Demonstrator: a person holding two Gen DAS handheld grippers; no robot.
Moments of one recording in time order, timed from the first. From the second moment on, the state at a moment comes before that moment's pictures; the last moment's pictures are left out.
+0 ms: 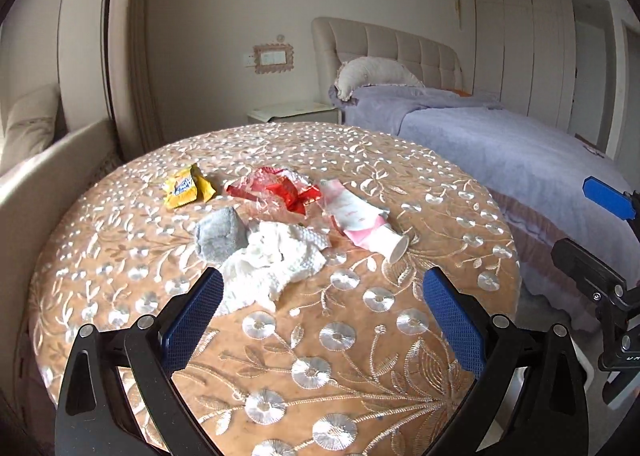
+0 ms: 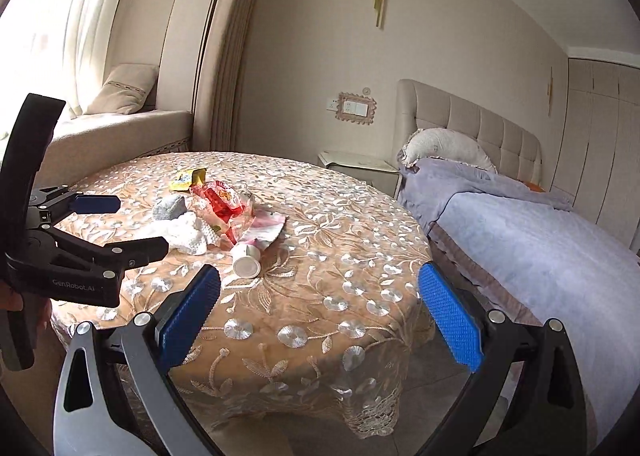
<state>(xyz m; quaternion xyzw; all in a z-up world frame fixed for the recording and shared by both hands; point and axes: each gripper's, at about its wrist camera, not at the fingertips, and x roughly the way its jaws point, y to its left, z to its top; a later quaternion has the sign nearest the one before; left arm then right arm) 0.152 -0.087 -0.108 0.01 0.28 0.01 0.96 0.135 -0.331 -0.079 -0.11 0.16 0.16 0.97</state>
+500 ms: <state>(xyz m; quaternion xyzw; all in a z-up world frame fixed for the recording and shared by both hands) 0.222 -0.036 -0.132 -0.08 0.38 0.02 0.92 0.181 -0.287 -0.091 -0.14 0.18 0.20 0.95</state>
